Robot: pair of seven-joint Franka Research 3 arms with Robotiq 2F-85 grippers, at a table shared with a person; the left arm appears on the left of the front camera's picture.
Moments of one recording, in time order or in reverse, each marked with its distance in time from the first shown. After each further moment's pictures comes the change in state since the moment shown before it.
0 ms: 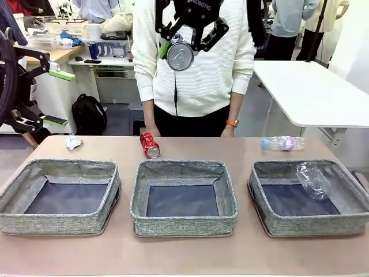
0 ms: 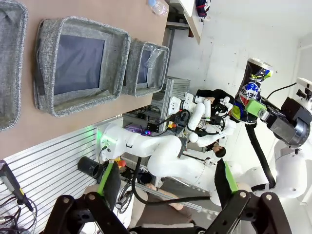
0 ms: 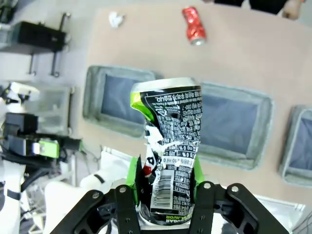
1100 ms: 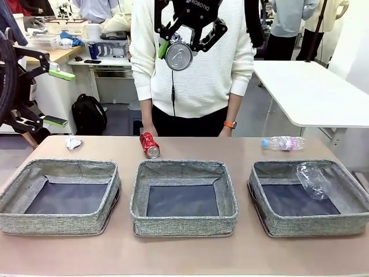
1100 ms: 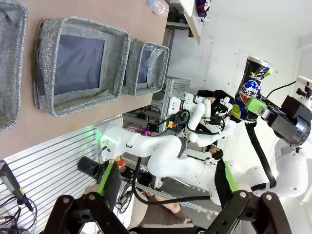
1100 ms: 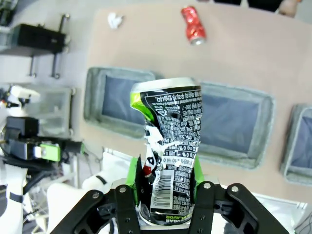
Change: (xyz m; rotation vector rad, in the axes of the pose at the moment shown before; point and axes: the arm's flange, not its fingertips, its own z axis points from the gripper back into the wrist) left arm 0.000 0.000 0.000 0.000 0.000 0.000; right arm 0.003 0.000 -0.001 0.001 0.002 -0.016
